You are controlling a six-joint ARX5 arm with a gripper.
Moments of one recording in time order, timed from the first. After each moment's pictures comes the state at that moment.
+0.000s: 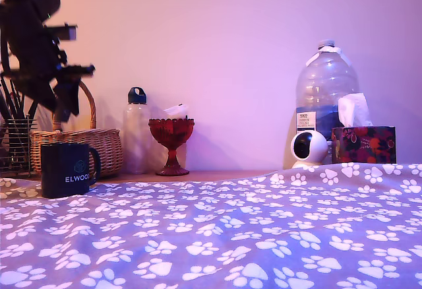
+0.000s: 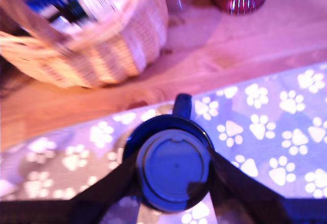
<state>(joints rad) -0.07 1.94 1.68 -0.58 0.07 0.11</state>
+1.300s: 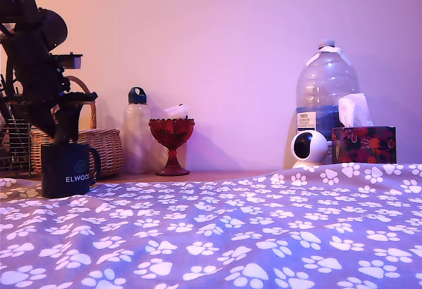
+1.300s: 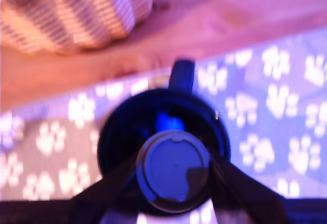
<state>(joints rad) -0.07 2.03 1.69 -0.61 0.04 0.11</state>
